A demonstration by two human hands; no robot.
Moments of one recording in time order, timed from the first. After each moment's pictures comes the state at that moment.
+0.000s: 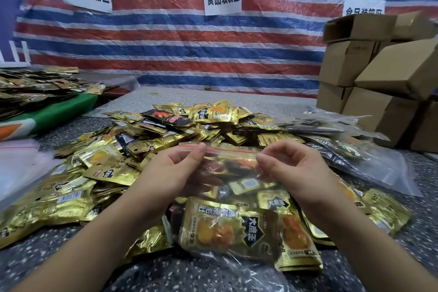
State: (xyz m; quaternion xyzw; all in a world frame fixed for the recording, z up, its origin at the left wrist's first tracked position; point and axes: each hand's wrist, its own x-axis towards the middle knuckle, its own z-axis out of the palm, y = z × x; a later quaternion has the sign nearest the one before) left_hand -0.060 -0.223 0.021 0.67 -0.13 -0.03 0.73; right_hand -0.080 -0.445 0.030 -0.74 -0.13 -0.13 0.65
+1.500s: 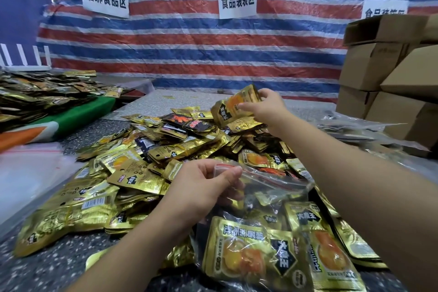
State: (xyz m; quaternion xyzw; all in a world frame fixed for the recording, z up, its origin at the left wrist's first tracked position) left_hand -0.056 -0.223 0.015 0.69 -0.12 -0.02 0.72; right_hand 0.113 -0.394 0.083 -0.82 -0.02 -0.15 0.55
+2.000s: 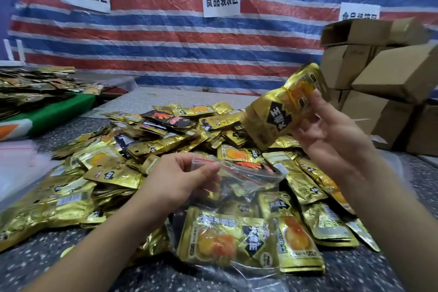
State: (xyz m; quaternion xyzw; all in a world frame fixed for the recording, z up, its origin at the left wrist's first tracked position) left_hand -0.059 -0.220 0.017 0.68 -0.13 -0.02 0.72; right_hand -0.045 -0.468 0.087 -0.42 -0.12 -0.08 0.90
